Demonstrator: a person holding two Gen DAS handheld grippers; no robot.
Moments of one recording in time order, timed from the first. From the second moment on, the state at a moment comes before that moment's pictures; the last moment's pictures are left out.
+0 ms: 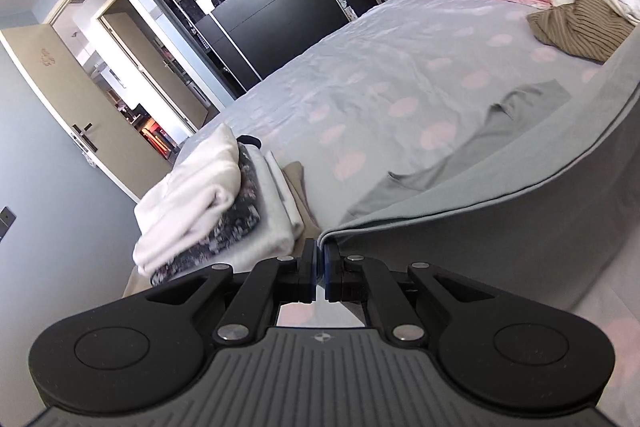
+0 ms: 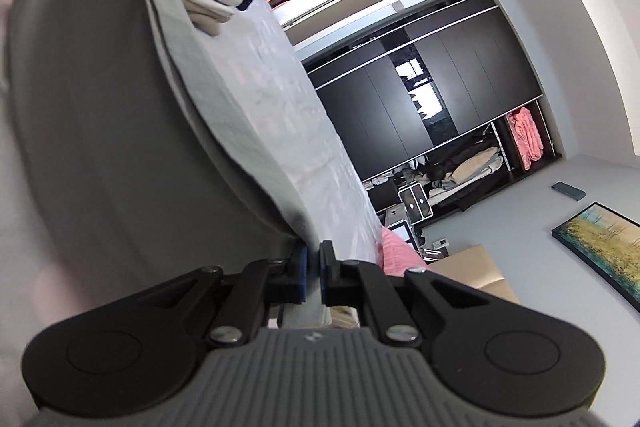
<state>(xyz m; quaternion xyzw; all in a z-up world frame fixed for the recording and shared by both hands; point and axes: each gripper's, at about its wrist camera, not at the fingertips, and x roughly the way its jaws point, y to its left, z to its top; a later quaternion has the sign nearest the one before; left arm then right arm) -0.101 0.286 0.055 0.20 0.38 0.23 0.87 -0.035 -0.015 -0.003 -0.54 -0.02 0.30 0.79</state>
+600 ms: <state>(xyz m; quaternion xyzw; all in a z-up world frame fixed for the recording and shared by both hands) 0.040 0.390 -0.052 0.13 0.47 0.22 0.84 0.126 0.114 -0.082 -0.56 0.10 0.34 0.75</state>
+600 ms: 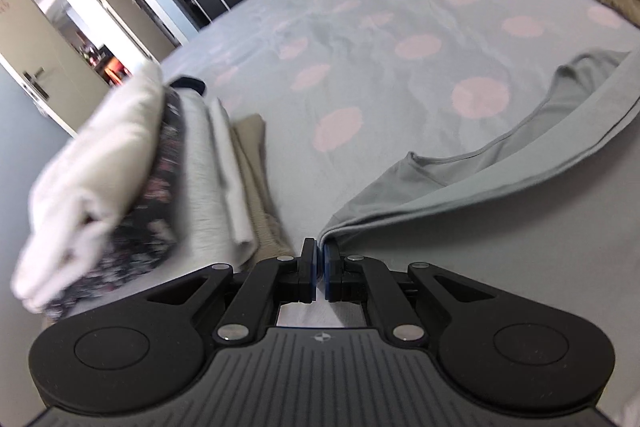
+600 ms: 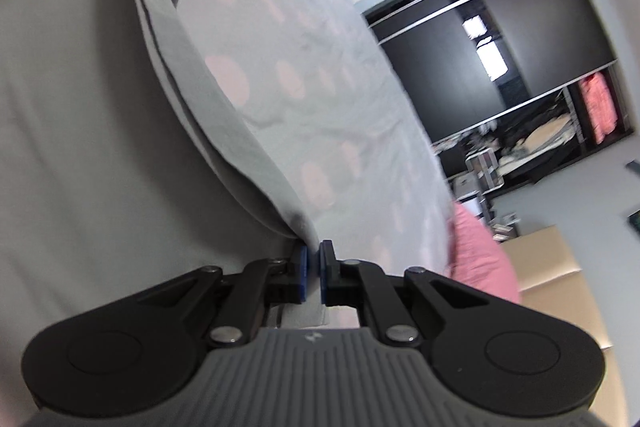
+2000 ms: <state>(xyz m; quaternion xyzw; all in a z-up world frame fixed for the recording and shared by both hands) -0.099 0.349 -0.044 0.08 0.46 0.18 0.87 0.076 0.018 -0.081 -0.35 0.31 0.38 0.80</state>
